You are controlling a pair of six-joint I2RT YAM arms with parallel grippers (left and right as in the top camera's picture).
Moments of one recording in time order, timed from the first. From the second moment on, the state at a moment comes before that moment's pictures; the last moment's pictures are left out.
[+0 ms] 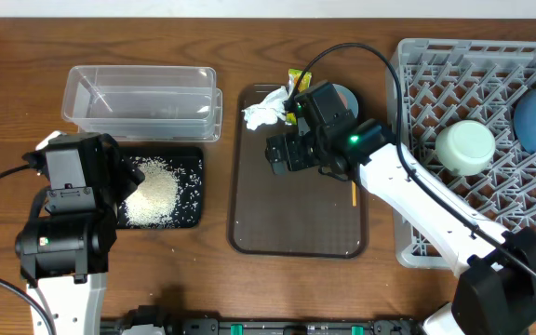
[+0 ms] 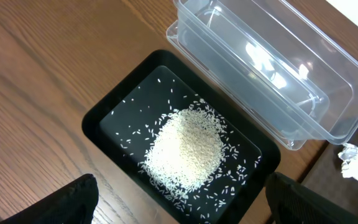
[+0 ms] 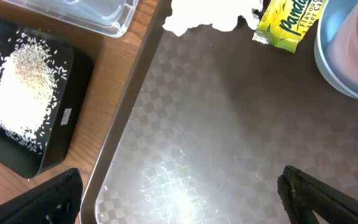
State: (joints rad) left arm 0.08 0.98 1.13 -1.07 -0.29 -0.61; right arm 0.60 1.70 1.33 -0.64 -0.16 0.36
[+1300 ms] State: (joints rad) left arm 0.08 0.98 1.13 -1.07 -0.29 -0.61; right arm 0.60 1.70 1.33 -0.61 -0.19 0.36
